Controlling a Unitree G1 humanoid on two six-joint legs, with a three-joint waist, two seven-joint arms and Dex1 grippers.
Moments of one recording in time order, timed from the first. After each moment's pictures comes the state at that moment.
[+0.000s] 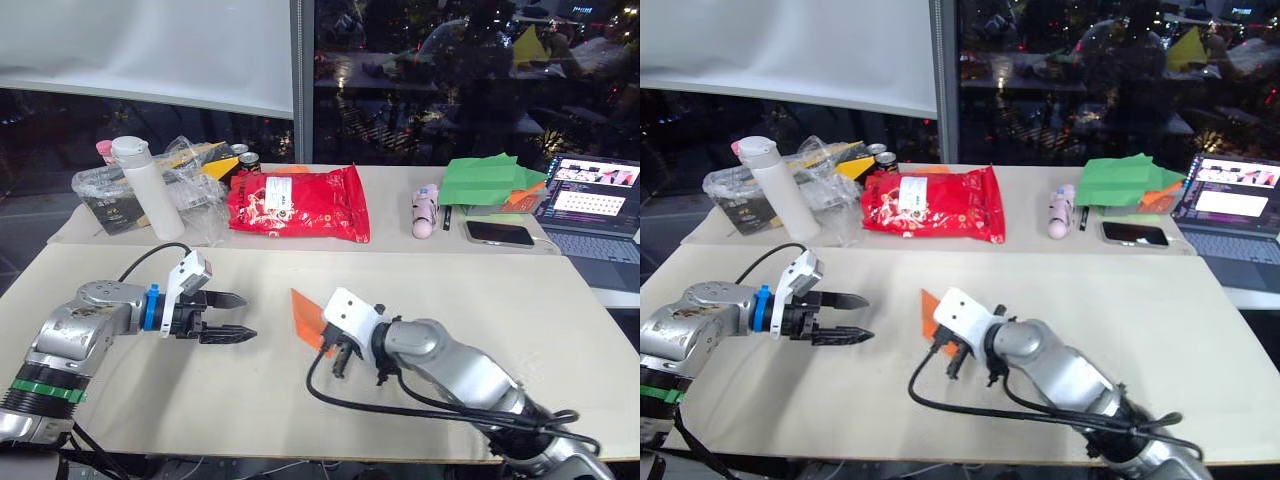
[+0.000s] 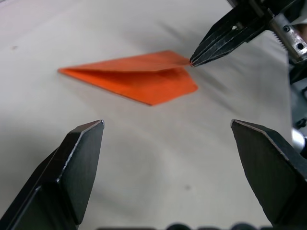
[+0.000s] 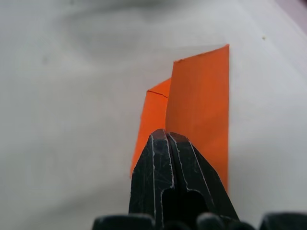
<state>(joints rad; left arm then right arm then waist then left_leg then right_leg) -0.46 0.90 -0.08 0.05 -0.55 0.60 -1.28 -0.55 -0.59 0.58 -0.56 0.15 0.97 0.53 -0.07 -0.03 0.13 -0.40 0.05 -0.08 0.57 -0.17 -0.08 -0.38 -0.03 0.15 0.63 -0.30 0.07</state>
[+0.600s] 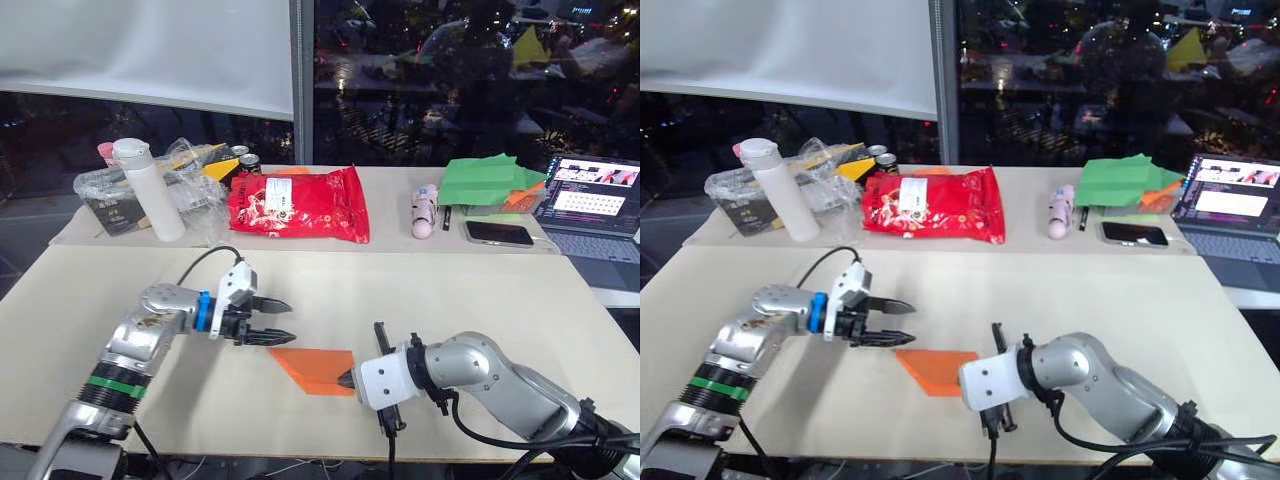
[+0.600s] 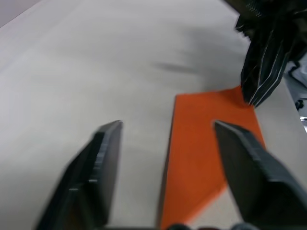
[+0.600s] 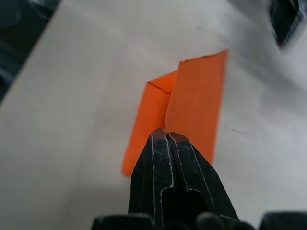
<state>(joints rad) -0.52 0.65 -0.20 0.16 -0.36 0.29 -1.34 -0.40 -0.84 0.61 -0.50 -0.07 0.21 0.93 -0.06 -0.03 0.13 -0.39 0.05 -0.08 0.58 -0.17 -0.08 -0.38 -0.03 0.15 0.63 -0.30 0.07</state>
